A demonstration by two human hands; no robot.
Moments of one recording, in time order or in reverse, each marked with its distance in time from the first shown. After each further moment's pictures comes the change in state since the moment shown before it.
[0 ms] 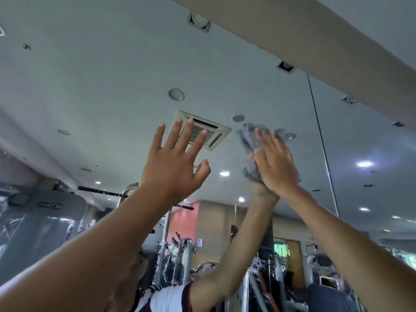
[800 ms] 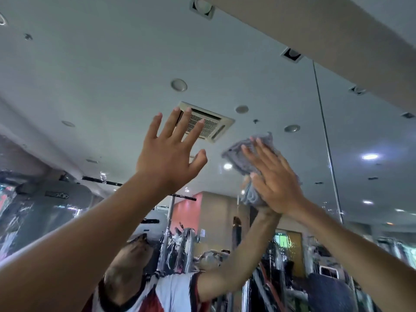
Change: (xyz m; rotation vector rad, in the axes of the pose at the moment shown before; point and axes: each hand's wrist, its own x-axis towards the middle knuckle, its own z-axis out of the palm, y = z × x) left_hand -0.009 -0.002 0.001 -0.003 0.013 0.000; right_hand -0.055 0.005 0.000 -0.013 -0.070 -0.375
